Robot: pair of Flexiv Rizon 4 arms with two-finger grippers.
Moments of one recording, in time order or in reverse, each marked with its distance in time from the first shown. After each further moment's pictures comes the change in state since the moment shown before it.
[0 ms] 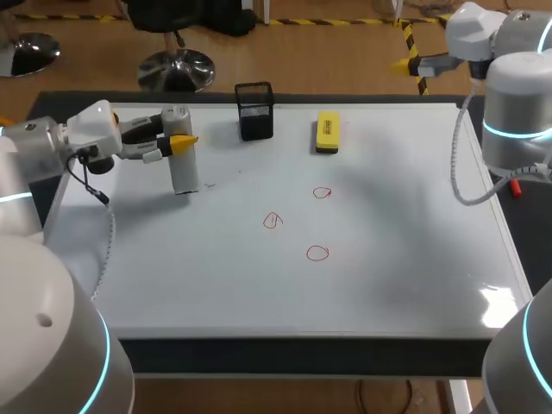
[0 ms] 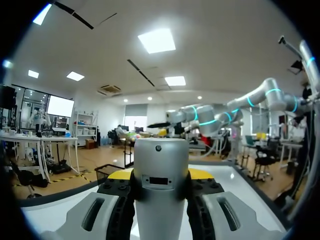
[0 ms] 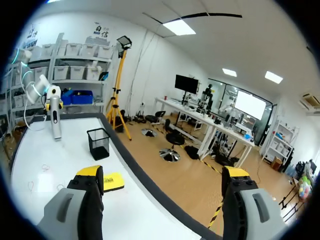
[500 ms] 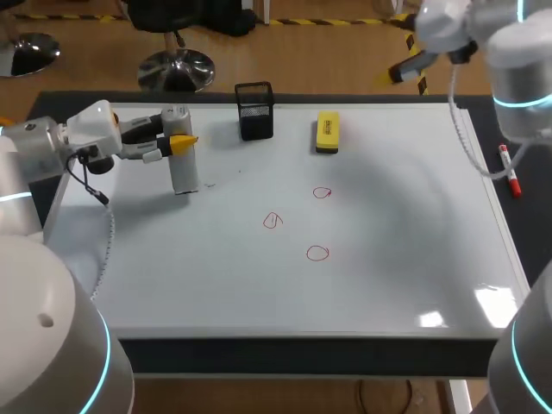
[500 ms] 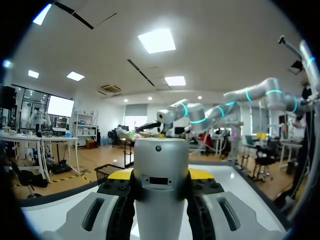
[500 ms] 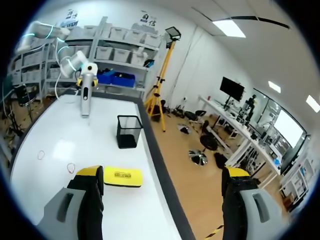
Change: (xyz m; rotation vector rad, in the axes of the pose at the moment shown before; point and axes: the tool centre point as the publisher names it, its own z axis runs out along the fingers) left arm 0.000 0.000 0.000 -0.001 0.000 0.000; right arm 0.052 0.000 0.049 0.074 0.347 -0.246
